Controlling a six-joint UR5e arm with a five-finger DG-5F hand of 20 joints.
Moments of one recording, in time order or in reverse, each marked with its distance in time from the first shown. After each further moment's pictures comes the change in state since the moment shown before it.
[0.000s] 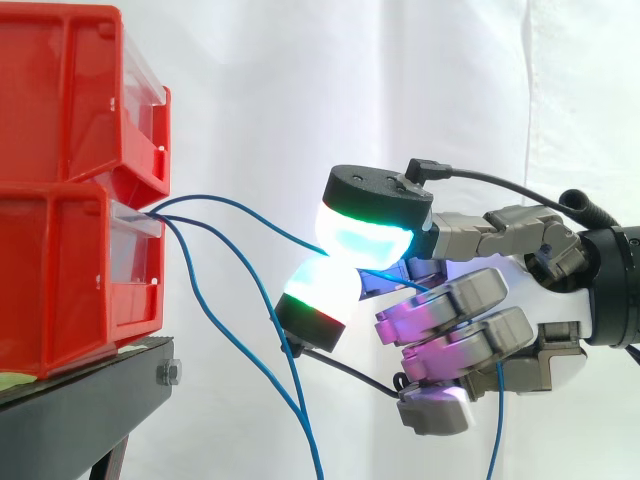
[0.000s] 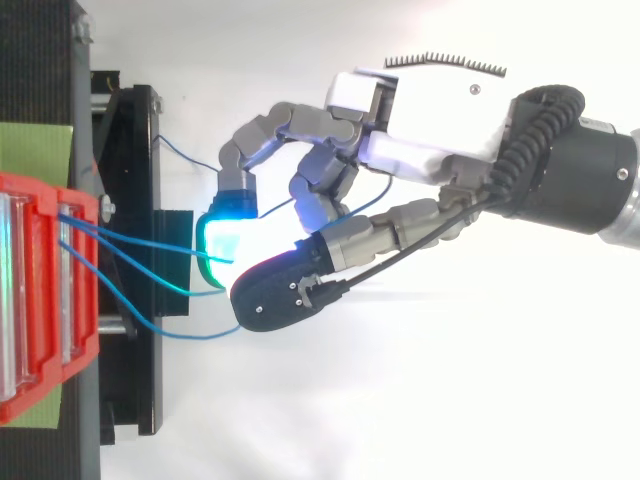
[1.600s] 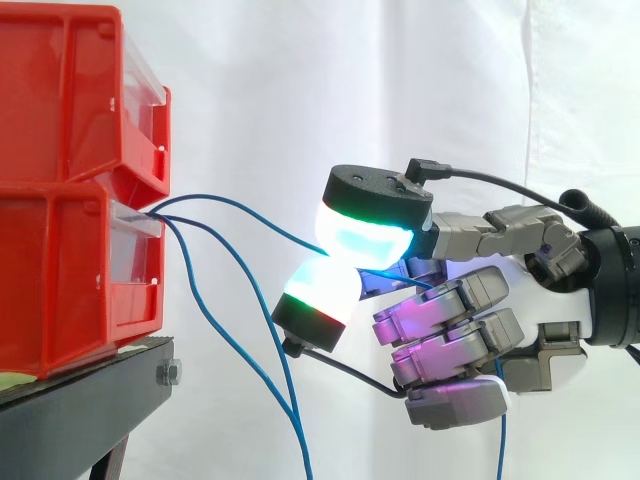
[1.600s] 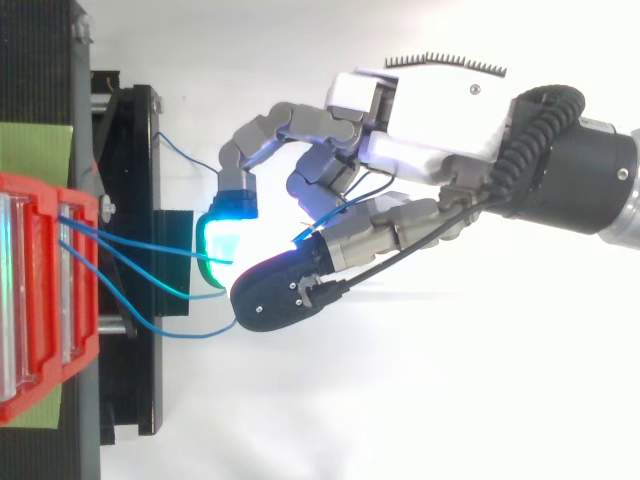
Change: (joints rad) arm 0.000 0.000 0.000 0.000 0.000 0.000
